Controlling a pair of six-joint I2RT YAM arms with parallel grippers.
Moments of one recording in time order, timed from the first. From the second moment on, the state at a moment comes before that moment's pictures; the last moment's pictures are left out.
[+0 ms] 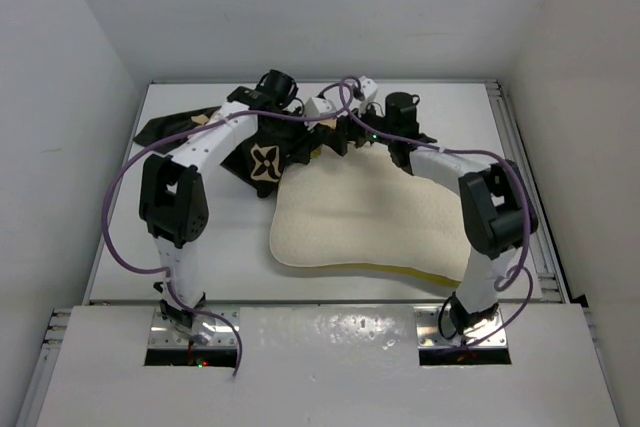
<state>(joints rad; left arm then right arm) -0.41 1.95 1.76 -0.90 0.49 0.68 0.36 1.82 1.13 0.41 -0.55 -0.01</state>
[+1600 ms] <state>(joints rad) -0.24 1.77 1.31 -0.66 0.28 0.65 0.40 1.86 0.94 0.69 -0.08 0.50</state>
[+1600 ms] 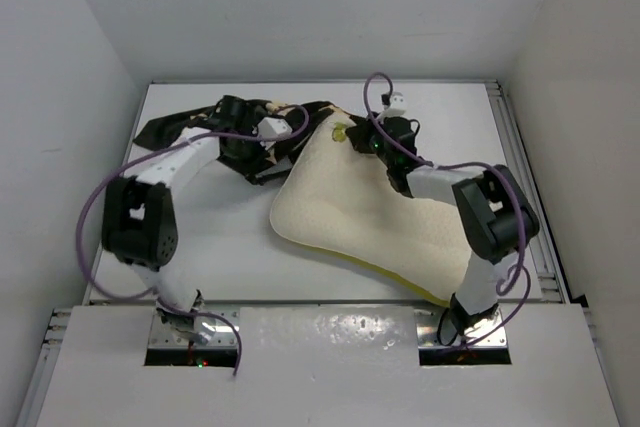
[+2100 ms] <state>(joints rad) -0.32 1.54 1.31 -1.10 0.30 1.04 0.51 1.67 0.82 0.69 0.26 0.50</state>
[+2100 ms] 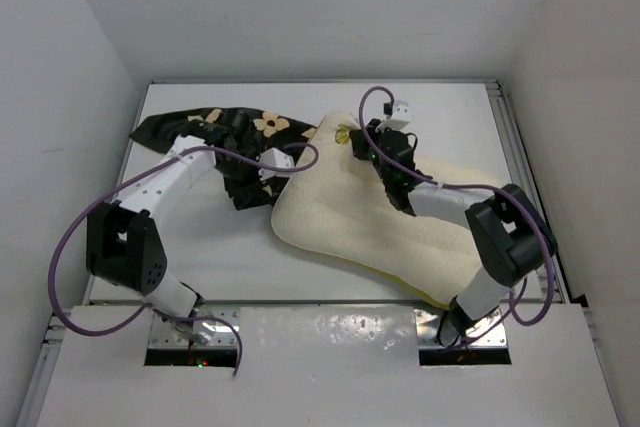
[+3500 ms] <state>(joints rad) -0.38 1.84 1.59 -0.70 0.36 0.57 0.42 1.36 0.58 0.54 -0.42 0.16</state>
